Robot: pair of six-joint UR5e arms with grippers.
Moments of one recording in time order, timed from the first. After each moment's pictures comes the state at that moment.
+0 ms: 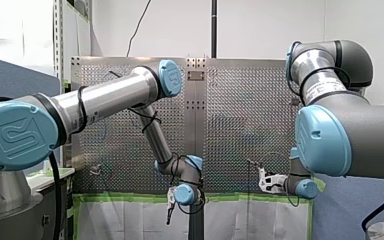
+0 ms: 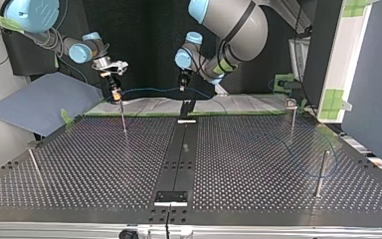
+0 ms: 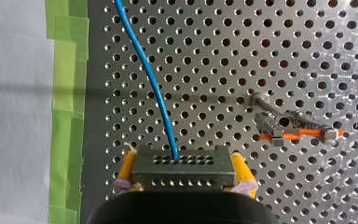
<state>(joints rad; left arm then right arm) -0.64 -2.75 -1.43 -2.49 -1.88 -1.72 1.66 -0.55 1.70 -1.00 1.00 1.48</state>
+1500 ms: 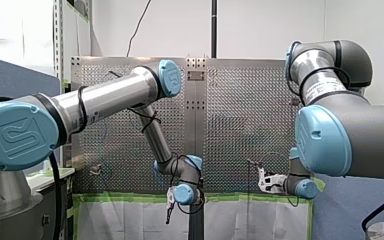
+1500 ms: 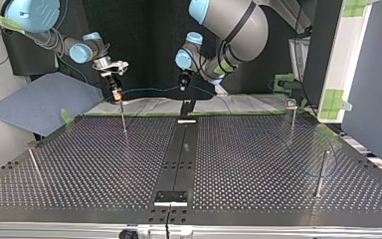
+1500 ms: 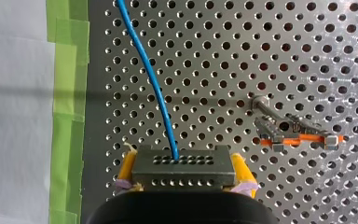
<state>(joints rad) -0.63 -2.75 -1.43 -2.50 -1.88 -1.72 1.67 -0.54 1.70 -1.00 1.00 1.48</state>
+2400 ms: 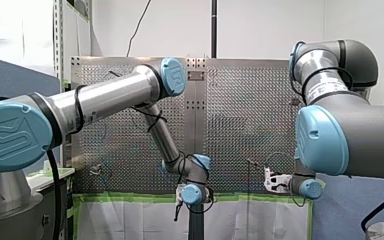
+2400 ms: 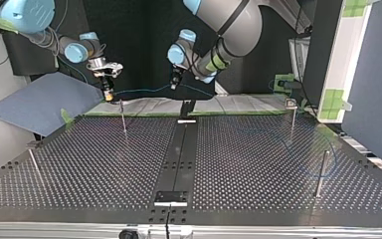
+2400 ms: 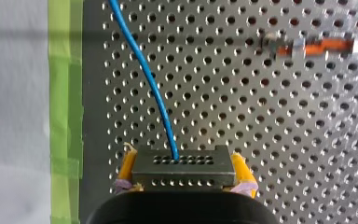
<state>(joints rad) -0.70 -2.75 -1.38 -2.47 -1.89 -1.66 1.62 -0.55 1.70 -1.00 1.08 1.48</state>
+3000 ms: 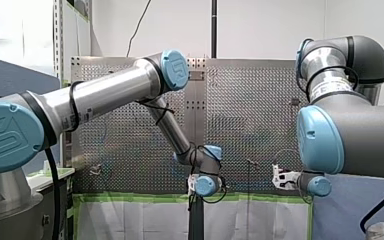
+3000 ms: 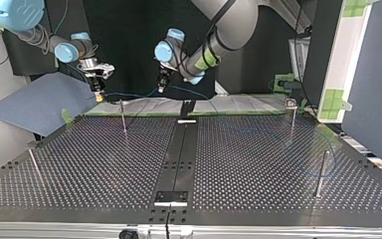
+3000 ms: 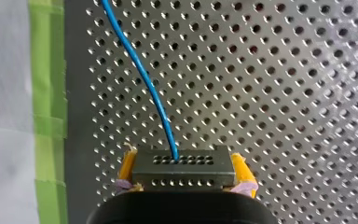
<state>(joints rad) -0.77 -2.71 -1.32 -2.49 -1.95 -1.66 1.56 -0.57 1.70 -0.99 1.06 1.48</state>
